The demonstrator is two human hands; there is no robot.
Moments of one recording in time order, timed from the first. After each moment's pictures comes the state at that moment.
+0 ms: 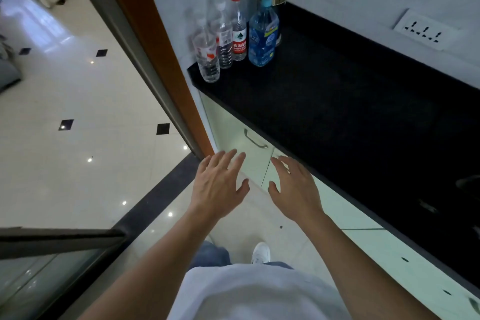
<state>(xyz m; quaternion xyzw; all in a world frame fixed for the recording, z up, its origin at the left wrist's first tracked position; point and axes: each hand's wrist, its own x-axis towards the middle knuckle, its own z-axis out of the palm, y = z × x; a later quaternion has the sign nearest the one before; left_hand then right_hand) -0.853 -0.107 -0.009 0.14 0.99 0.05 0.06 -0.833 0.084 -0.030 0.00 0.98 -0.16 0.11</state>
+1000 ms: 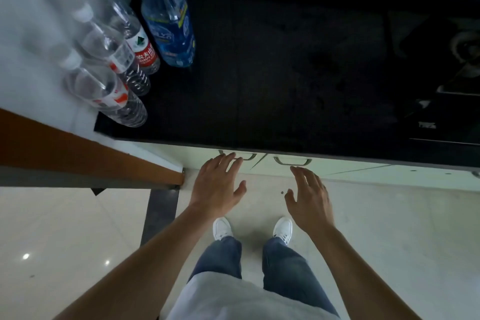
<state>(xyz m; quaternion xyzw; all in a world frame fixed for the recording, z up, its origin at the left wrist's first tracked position) -1.061 -0.120 -0.122 0.47 0.86 0.04 0.18 -0.883 0.024 -0.127 0.37 0.91 -0.19 0.02</state>
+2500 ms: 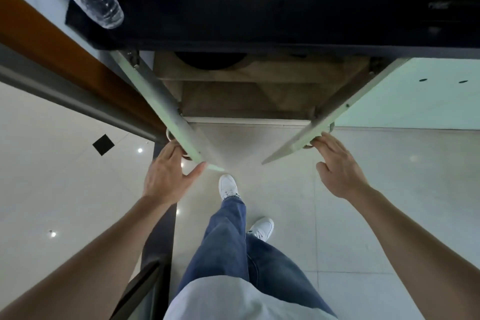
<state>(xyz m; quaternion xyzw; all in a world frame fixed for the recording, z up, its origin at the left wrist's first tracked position) -0.954 -0.294 -0.182 0.35 0.91 0.12 0.19 -0.707 -0.013 -0.182 0.32 0.91 -0.24 0.12</state>
